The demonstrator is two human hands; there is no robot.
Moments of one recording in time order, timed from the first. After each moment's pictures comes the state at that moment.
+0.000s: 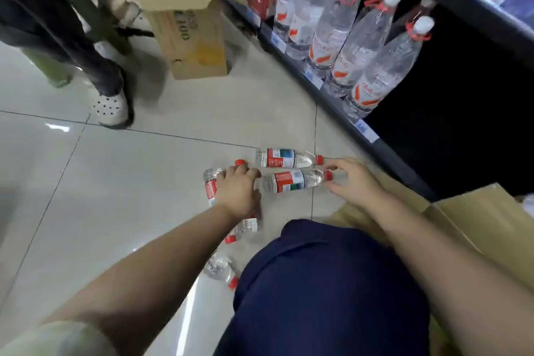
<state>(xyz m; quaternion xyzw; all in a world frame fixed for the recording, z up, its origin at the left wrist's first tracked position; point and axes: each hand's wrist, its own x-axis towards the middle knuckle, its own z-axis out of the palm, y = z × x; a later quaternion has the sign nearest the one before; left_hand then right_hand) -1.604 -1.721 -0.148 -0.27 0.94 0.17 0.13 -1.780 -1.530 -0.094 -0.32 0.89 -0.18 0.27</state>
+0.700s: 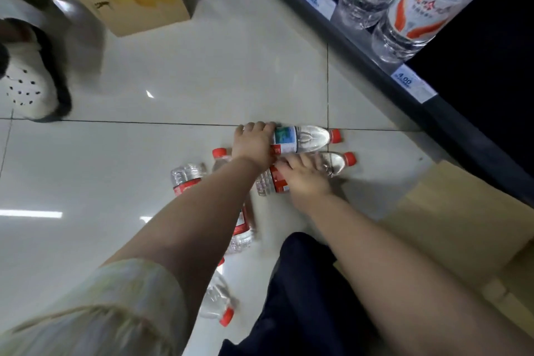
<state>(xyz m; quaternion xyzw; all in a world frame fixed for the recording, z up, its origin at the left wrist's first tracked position) -1.756 -1.754 -0.334 -0.22 0.95 0.13 0.20 -1.781 -1.604 -0.309 -0.44 0.85 0.02 0.29</state>
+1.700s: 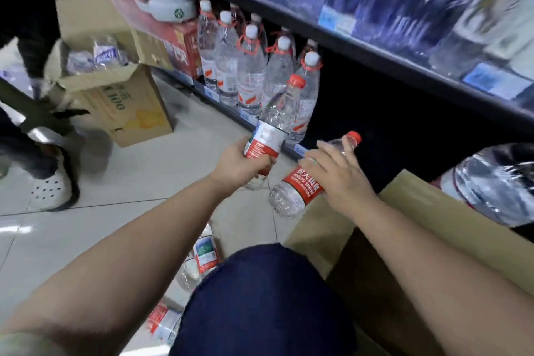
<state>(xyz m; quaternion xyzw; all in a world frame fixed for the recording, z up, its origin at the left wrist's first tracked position) -1.736 -1.673 -0.034 -0.24 0.76 0.60 -0.02 -1.811 -1.450 -0.044 -0.50 0.85 -0.05 -0.16</state>
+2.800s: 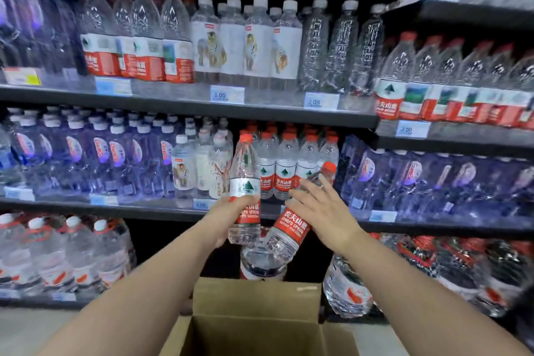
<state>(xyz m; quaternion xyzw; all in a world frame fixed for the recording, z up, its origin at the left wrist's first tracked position) -1.818 -1.311 0.216 0.00 0.66 0.74 0.16 -1.778 -1.074 0.216 -0.26 0.90 0.18 -0.30</state>
